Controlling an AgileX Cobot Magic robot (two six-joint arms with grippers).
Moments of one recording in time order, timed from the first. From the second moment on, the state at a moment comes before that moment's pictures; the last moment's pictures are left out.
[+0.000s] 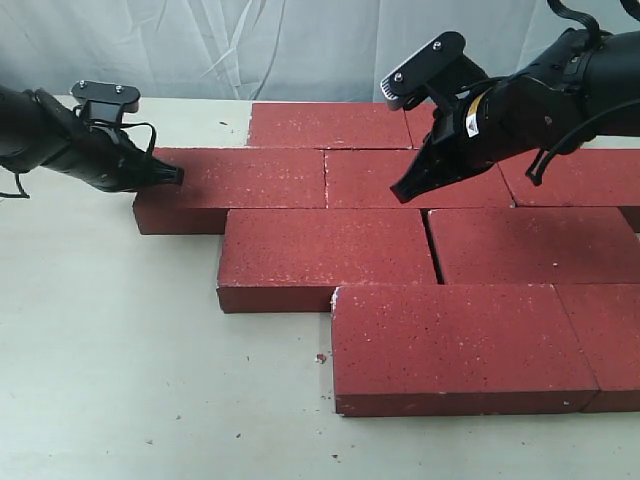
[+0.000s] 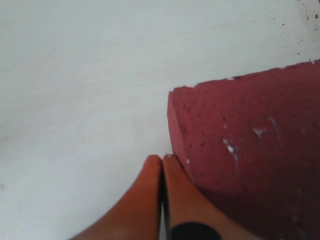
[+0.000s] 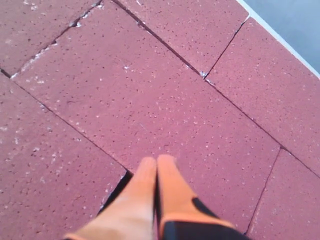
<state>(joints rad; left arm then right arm) -0.12 2.12 -1.22 -0.72 0.11 0.74 0.43 1.73 -1.08 -0.38 0.34 0.00</state>
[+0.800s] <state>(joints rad) -0.05 2.09 -1.22 -0.65 0.18 0.74 0.43 1.73 -1.08 -0.38 0.33 0.00</state>
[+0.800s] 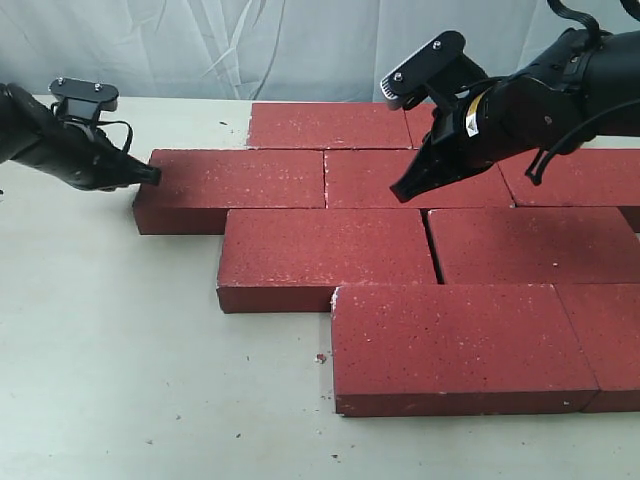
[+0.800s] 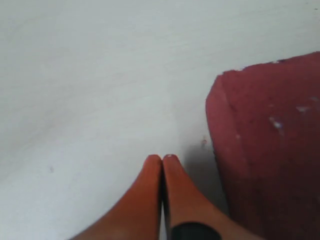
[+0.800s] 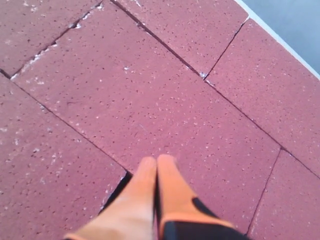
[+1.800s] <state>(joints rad) 0.03 1.49 -1.23 -0.14 0.79 0.30 0.18 1.54 -1.28 -0.30 0.92 0.00</state>
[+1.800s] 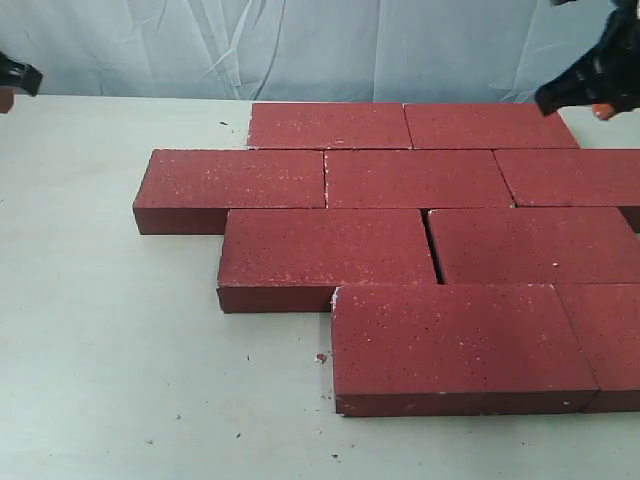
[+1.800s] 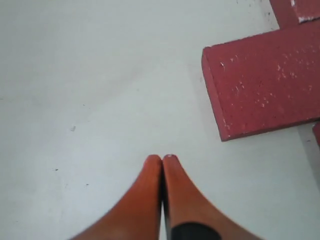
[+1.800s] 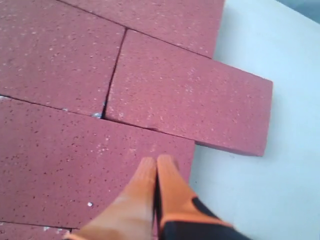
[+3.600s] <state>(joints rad) -0.02 0.43 -0.62 -0.20 0.27 0.27 0.00 0.33 -0.48 -0.08 0.13 0.08</state>
